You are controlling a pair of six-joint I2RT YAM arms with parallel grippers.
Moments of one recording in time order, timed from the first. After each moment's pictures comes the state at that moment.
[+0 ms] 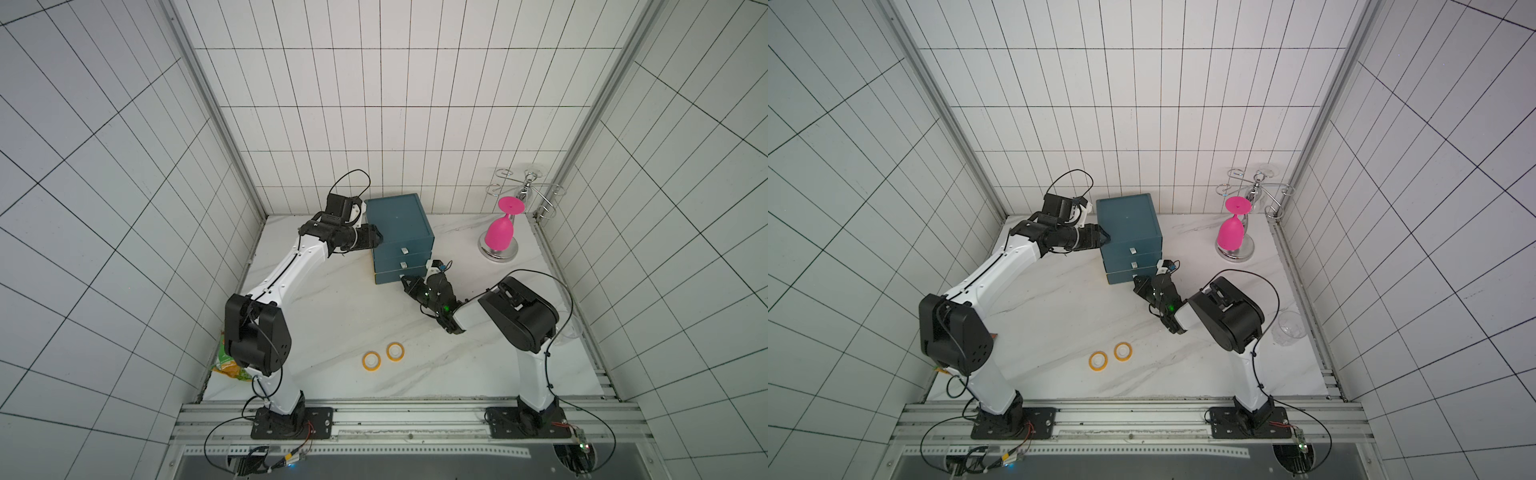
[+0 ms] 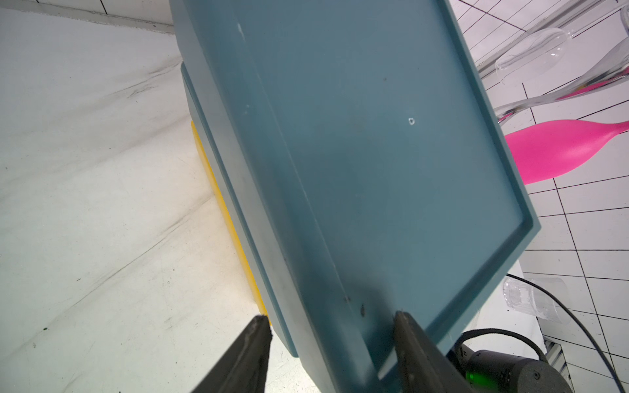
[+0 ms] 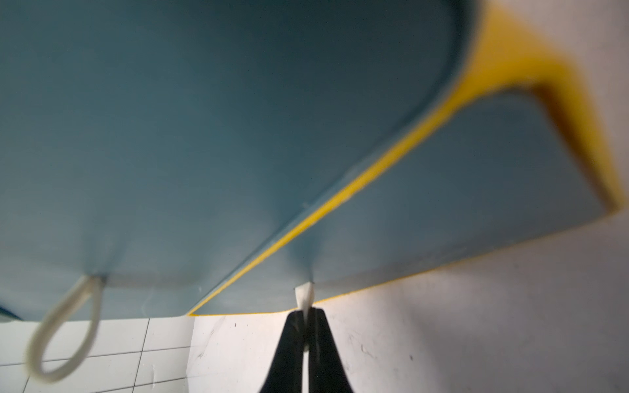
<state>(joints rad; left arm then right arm) -0.31 1.74 1.60 -0.66 0.35 -0.35 0.75 2.05 0.82 0.91 0.00 1.10</state>
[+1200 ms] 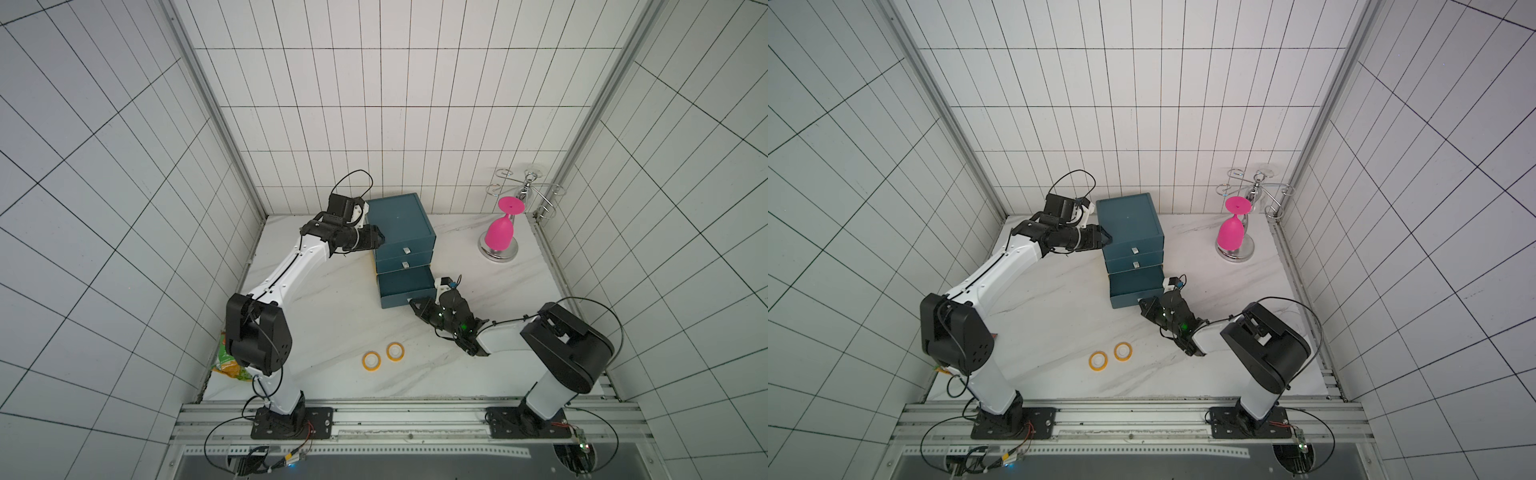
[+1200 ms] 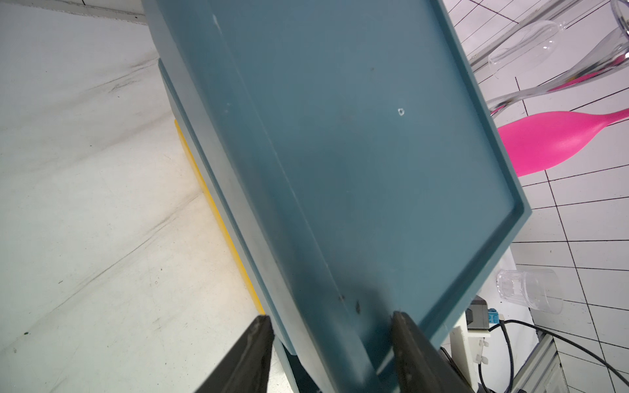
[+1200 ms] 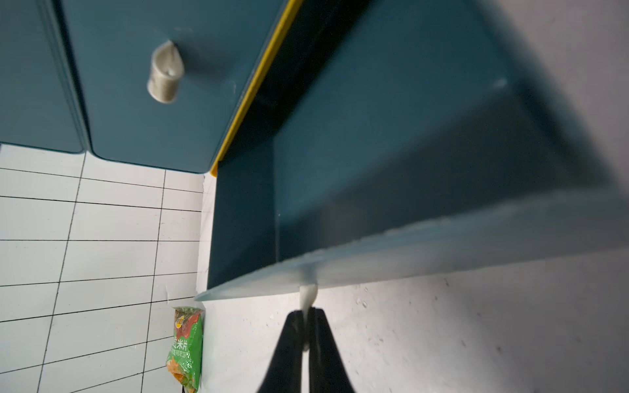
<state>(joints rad) -0.33 1.74 1.60 -0.67 0.37 -0.35 0.83 1.67 0.53 0.67 -0.06 1.12</state>
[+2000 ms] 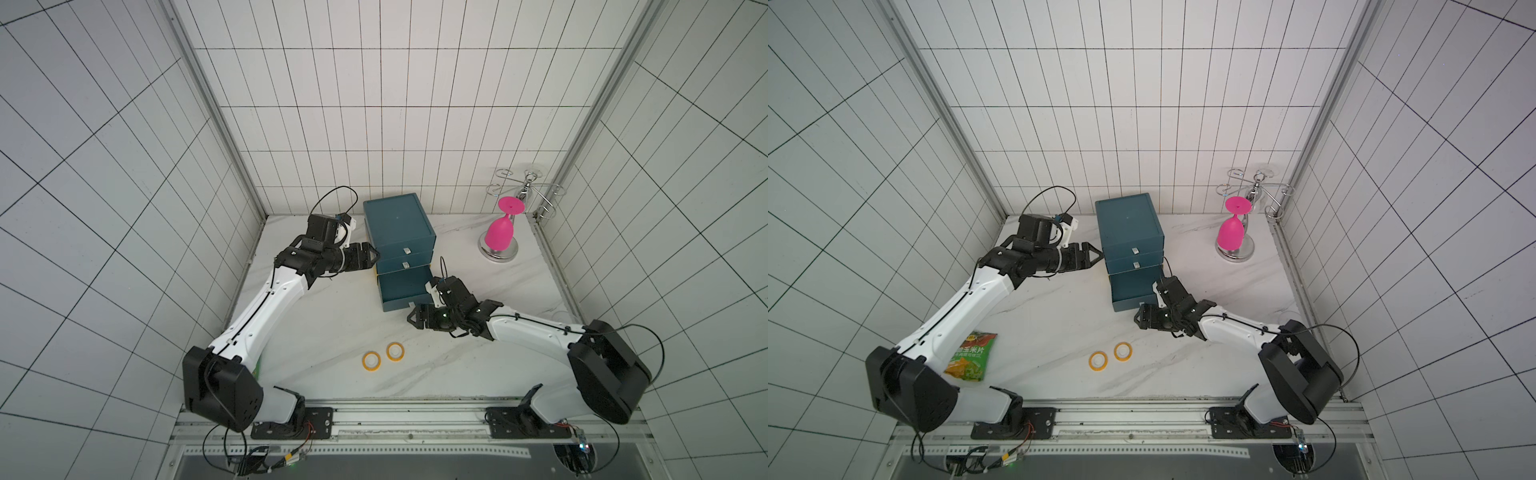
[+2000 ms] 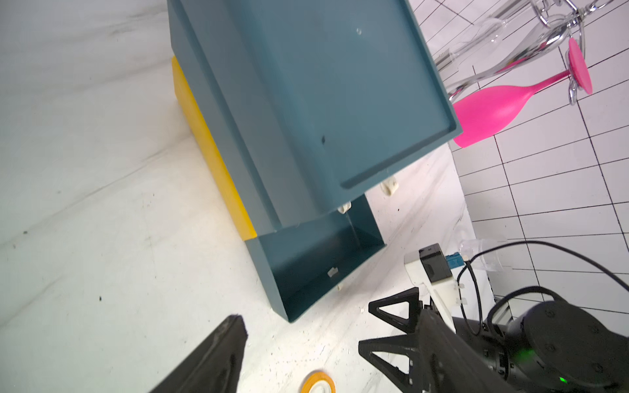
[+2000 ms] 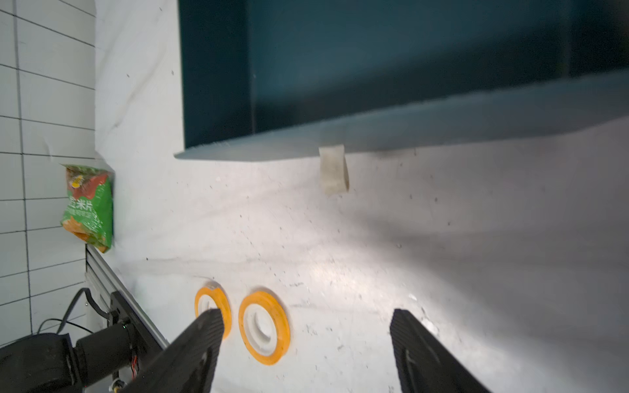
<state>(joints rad) -0.31 1.36 1.26 -0.65 0.43 -0.43 0.83 1.46 0.77 -0.24 -0.27 0.65</state>
